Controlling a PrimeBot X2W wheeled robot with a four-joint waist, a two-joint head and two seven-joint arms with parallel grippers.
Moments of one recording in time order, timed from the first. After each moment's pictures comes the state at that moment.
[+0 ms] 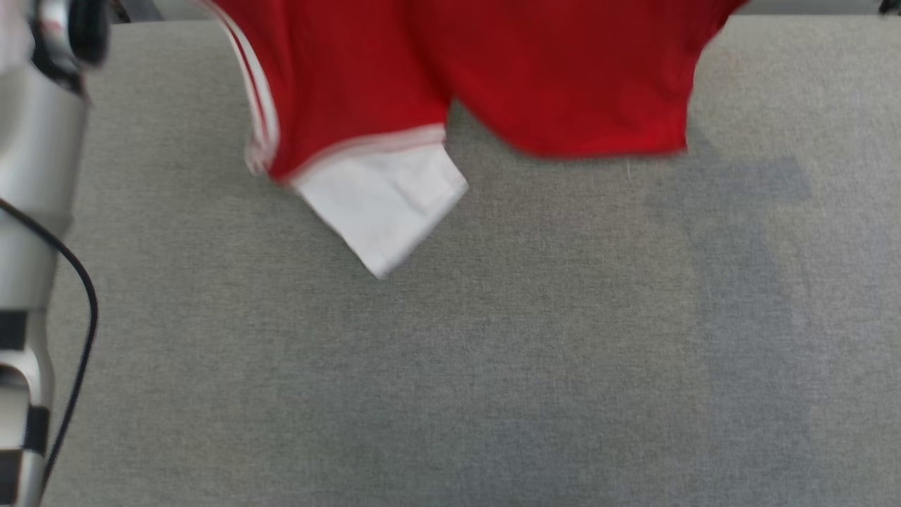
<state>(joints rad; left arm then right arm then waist) -1.22 0.44 -0.40 0.55 -0.59 0.06 -0.14 -1.26 -0.35 0.25 0.72 0.55 0.13 0.27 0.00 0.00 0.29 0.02</state>
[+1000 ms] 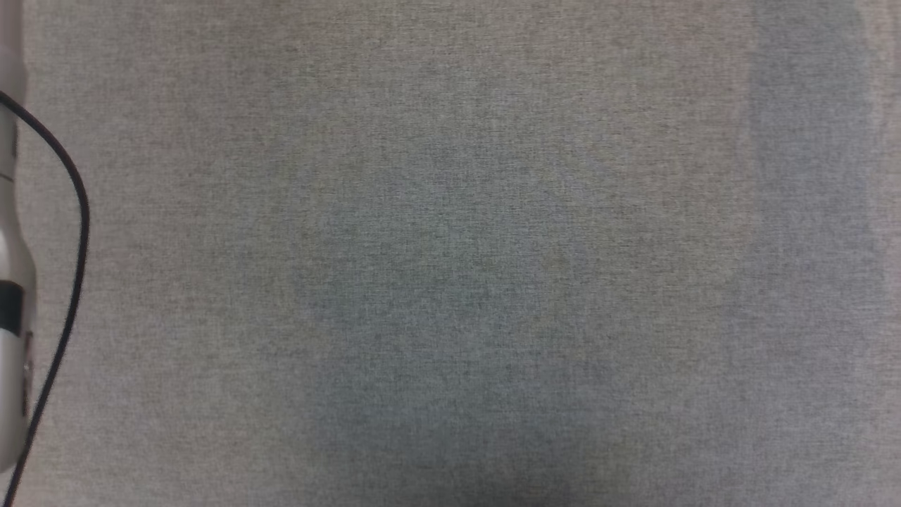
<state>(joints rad) -1.60 0.33 -0.37 1.00 -0.60 -0.04 -0.25 -1.65 -0.29 0.34 1.00 0.50 0.13 0.09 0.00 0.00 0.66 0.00</state>
